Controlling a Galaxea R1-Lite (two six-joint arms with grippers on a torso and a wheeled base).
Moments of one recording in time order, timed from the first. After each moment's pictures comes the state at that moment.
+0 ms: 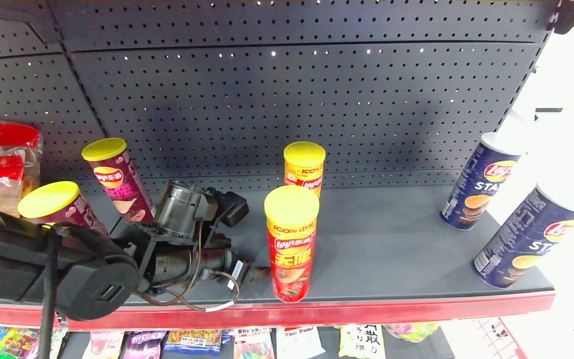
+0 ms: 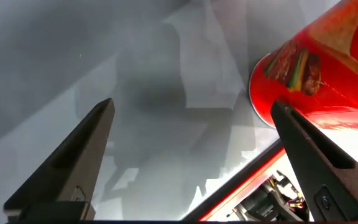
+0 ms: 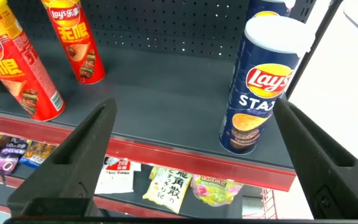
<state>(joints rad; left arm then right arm) -0.57 1.84 -0.78 -0.35 -0.06 0.07 0.41 0.48 -0.29 -0.16 -0.19 -0.04</state>
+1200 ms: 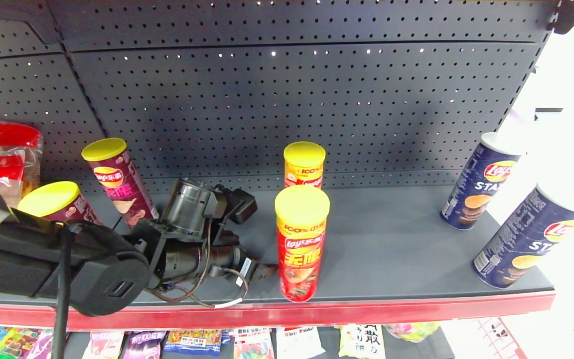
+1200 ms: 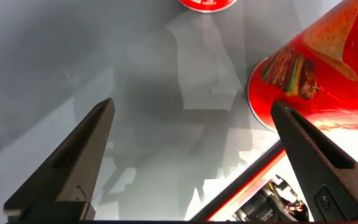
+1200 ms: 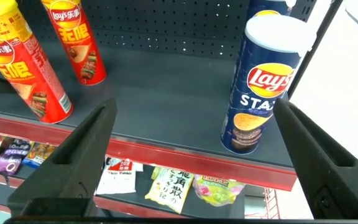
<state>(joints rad) -0.59 1.86 -0.82 -0.35 -0.06 0.07 0.41 0.48 -0.30 -0.16 -0.19 -0.03</state>
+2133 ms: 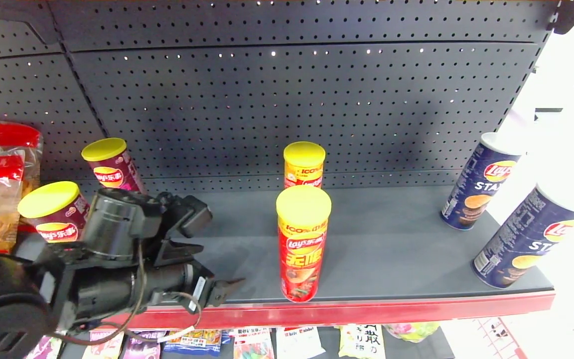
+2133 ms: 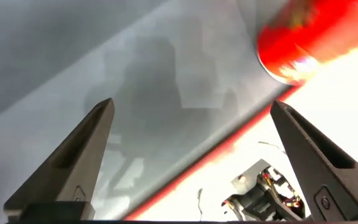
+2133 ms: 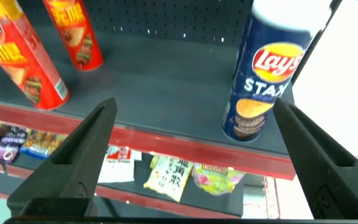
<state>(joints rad) -0.54 1.58 -0.59 -0.34 -0.07 0.06 0.41 0.51 -0.26 -0.16 -0.19 -0.03</state>
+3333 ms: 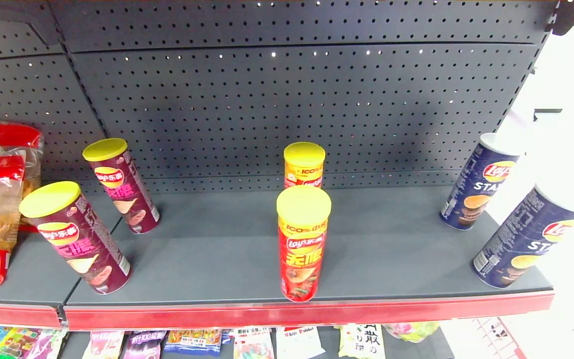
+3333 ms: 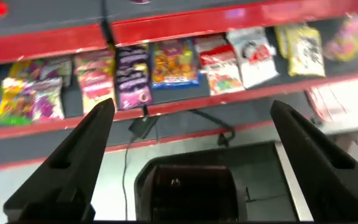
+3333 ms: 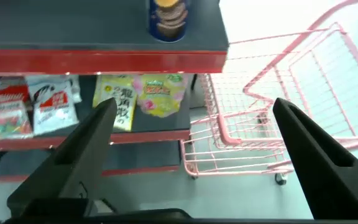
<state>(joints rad) -0.11 0.20 -0.63 0.91 0.01 -0.01 0.08 0.20 -0.40 0.51 -0.24 -0.06</state>
